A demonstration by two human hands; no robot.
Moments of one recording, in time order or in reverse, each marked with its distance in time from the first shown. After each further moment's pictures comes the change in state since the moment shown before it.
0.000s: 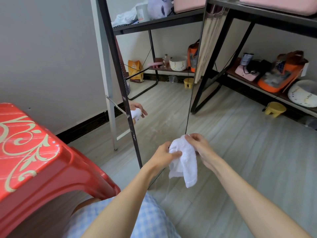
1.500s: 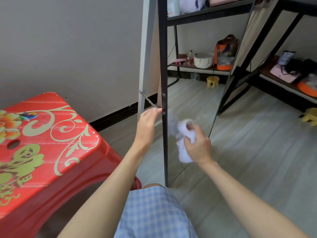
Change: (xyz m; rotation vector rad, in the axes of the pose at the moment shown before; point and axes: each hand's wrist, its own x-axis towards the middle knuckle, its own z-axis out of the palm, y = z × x) left_hand -0.025 0.023 -0.118 -0.071 0.567 0.407; right_hand -0.009 -0.006 0.107 -0.579 0.252 -0.814
